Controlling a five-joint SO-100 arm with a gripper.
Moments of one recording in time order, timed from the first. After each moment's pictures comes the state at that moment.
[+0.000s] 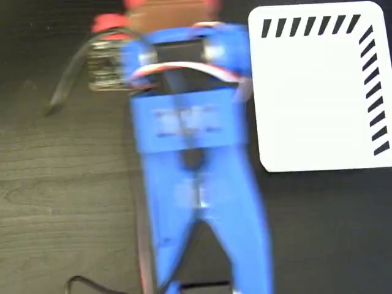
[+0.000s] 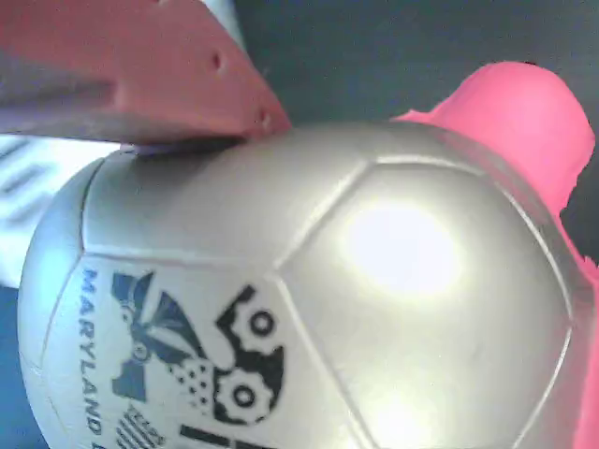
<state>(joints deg) 8.7 90.7 68.2 90.5 -5.2</state>
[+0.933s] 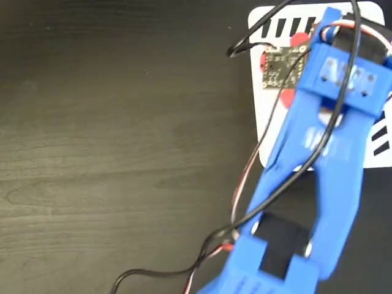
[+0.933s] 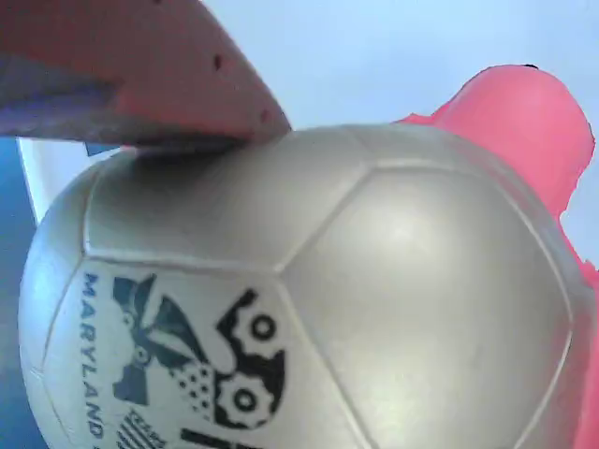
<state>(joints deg) 33.0 65.6 60.3 87.4 -20.5</state>
